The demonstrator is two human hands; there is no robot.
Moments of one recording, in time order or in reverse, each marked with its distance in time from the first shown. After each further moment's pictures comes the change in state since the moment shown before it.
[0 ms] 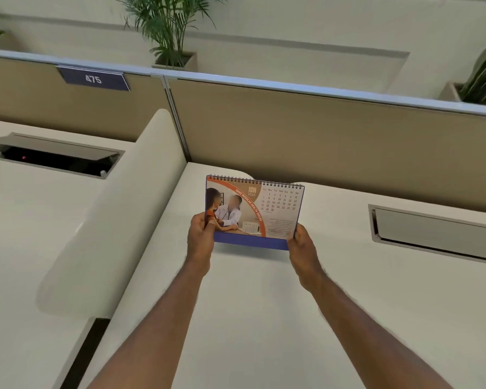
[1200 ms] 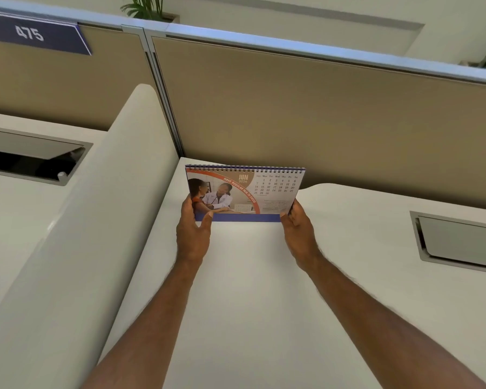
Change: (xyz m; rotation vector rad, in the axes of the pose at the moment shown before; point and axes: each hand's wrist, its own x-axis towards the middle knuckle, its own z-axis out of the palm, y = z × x) left_hand 0.154 -0.048 -0.008 0.259 0.005 0.181; right_hand 0.146 0.015 0.084 -0.179 0.059 -0.086
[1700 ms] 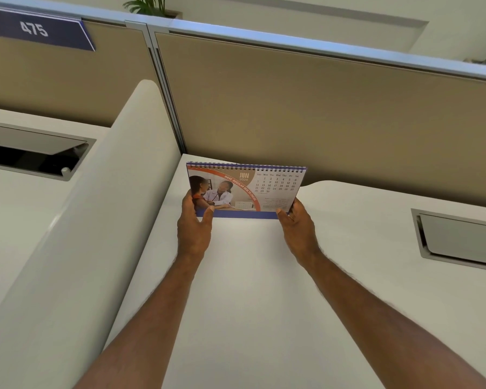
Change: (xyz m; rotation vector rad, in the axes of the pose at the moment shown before) left_hand 0.000 0.005 -0.002 0.063 0.025 -0.024; right_hand -0.001 0.003 0.002 -0.069 0.025 0.039
